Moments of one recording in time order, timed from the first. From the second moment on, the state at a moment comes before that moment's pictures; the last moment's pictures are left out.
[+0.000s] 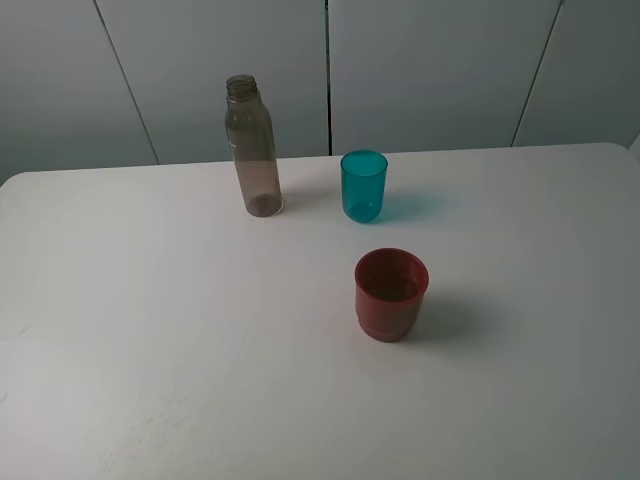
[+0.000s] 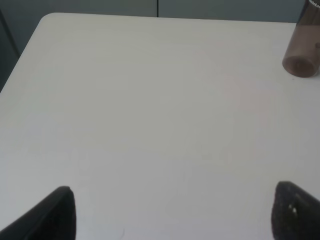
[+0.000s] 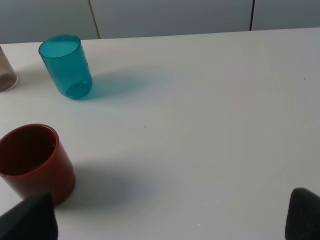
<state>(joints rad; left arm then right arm) 0.16 0.00 -0.51 -0.07 1.08 0.01 -0.04 0.00 -0.50 0.14 1.10 -0.04</state>
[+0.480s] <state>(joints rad) 0.16 0.00 -0.51 -0.07 1.08 0.01 -0.04 0.00 -0.50 0.14 1.10 -0.04</state>
